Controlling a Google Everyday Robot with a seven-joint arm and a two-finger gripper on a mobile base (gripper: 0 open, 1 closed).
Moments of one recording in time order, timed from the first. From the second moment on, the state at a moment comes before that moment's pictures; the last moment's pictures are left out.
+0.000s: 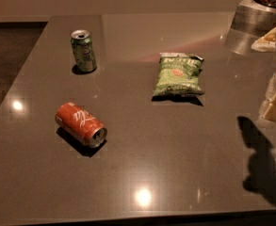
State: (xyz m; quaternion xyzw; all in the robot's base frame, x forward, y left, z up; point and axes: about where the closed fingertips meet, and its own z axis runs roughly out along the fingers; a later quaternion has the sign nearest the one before) arm 0.431 -0.247 0.976 -0.60 0.78 -0.03 0.16
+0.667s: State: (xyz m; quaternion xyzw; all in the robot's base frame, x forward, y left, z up) arm 0.426 -0.265 0.976 -0.60 0.78 -0.03 0.16
